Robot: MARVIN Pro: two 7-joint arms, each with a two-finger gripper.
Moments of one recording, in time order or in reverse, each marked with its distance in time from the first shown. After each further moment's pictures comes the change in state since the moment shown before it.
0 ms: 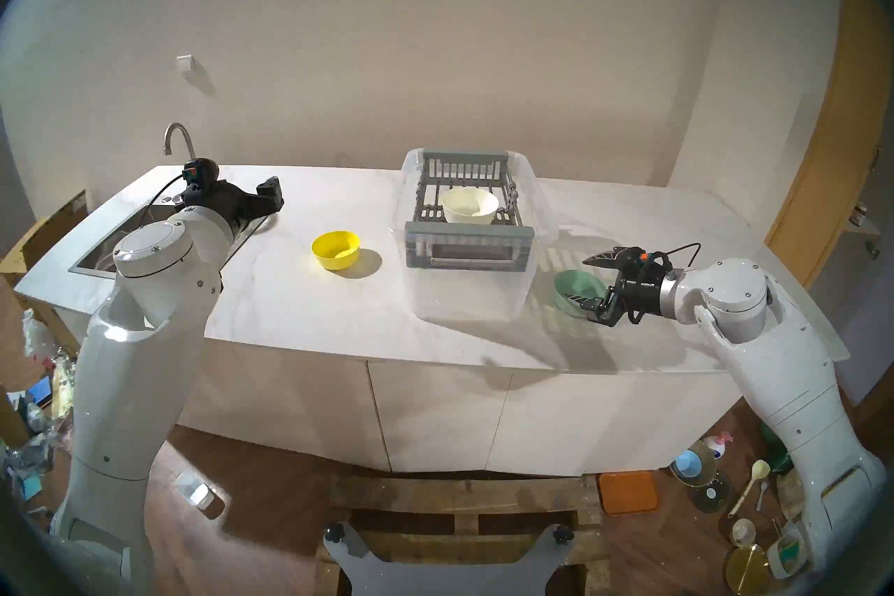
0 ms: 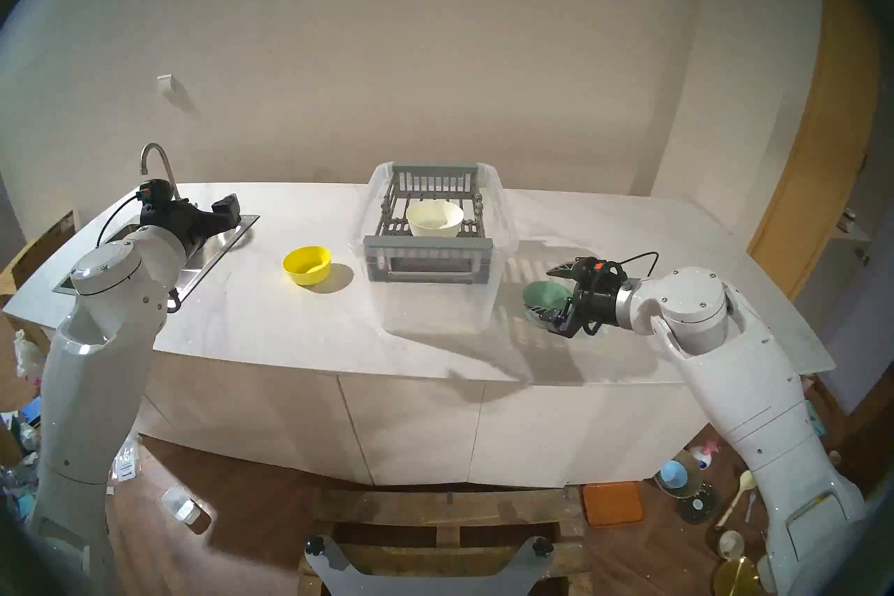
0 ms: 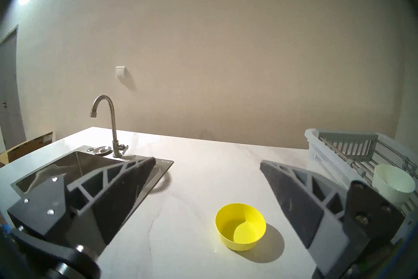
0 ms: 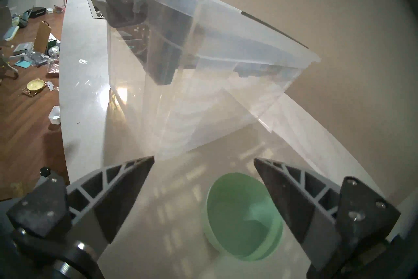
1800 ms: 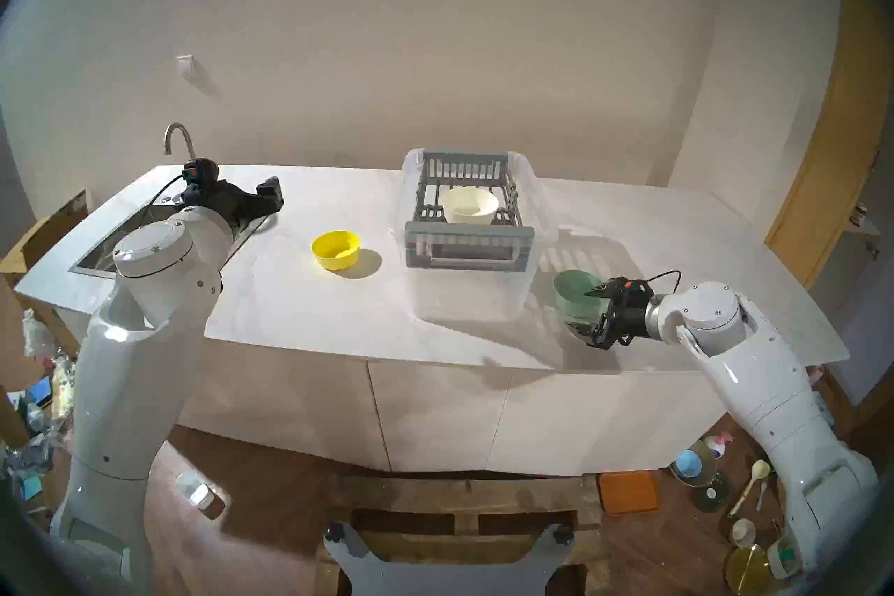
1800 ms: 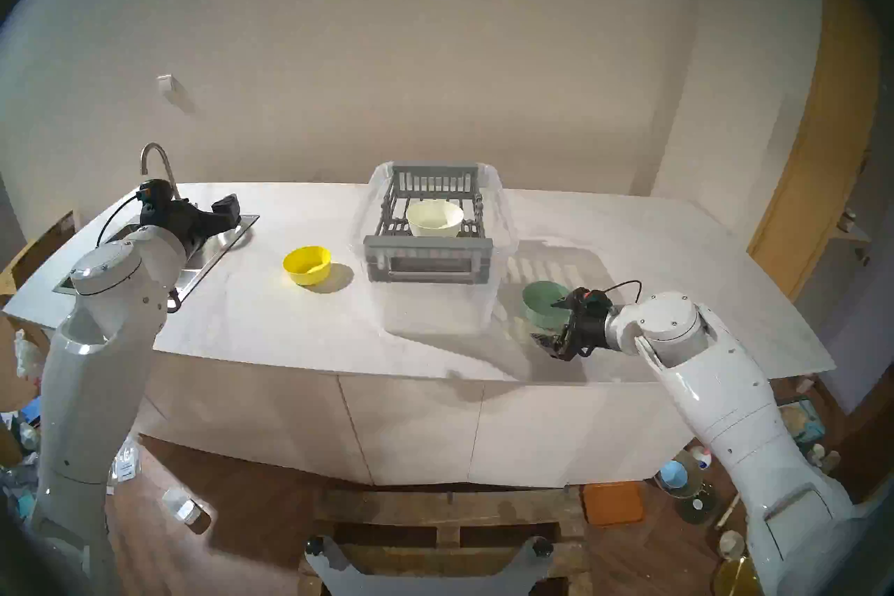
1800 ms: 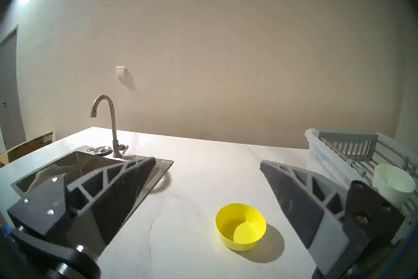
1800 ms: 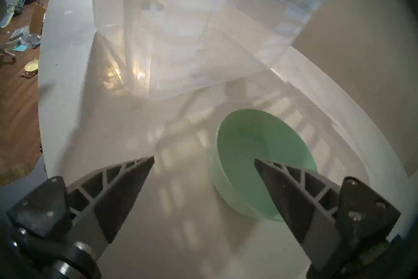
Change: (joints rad) left arm 0.000 0.001 0.000 0.000 0.000 0.000 0.000; right arm 0.079 -0.076 -0.102 0.239 -0.121 -0.040 -0.007
